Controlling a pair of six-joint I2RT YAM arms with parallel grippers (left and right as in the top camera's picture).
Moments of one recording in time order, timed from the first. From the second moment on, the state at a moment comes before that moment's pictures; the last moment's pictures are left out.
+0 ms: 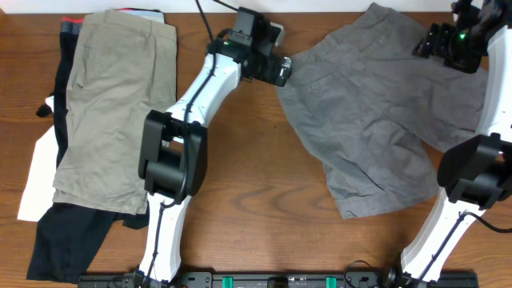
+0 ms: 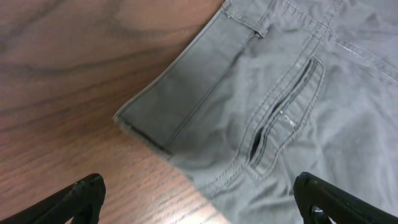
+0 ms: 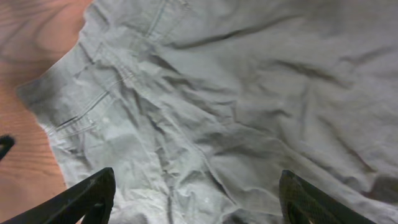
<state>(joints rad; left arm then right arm) -0.37 2.32 1.95 -0.60 0.29 -0.02 -0.25 2.21 2.35 -1.38 -0.26 0.06</state>
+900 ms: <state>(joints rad) -0.46 2.43 1.95 -0.44 0.12 -0.48 -0.17 2.21 2.35 -1.40 -0.25 0.06</state>
